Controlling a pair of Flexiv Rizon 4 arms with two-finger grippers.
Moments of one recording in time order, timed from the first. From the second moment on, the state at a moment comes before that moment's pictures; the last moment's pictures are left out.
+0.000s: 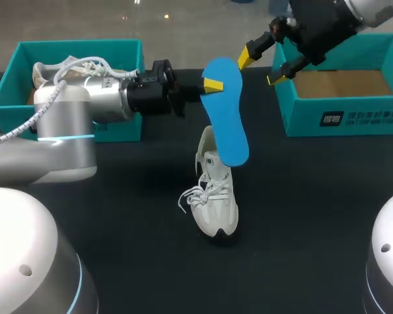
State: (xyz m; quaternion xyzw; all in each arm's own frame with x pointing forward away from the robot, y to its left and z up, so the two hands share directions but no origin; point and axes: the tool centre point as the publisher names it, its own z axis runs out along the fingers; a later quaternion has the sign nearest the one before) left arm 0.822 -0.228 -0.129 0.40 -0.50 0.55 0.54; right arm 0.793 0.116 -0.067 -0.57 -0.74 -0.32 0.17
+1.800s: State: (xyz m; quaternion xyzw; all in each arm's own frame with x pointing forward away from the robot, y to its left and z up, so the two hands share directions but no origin) left arm 0.832 -0.234 -0.138 0.42 -0.50 0.54 0.53; right arm 0.780 0.179 -0.068 -0.66 -0.74 -0.15 -0.04
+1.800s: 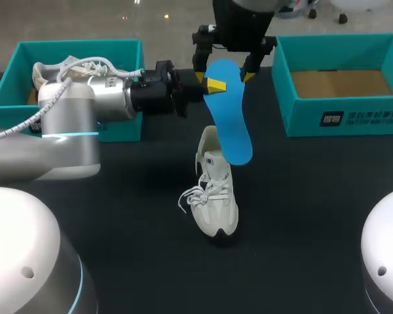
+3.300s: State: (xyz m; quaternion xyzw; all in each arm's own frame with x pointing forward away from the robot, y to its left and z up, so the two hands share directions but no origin) left arm 0.828 -0.231 -0.138 0.42 -0.50 0.55 0.53; right arm 0.785 0.194 -0.066 -0.64 -0.75 -0.18 0.00
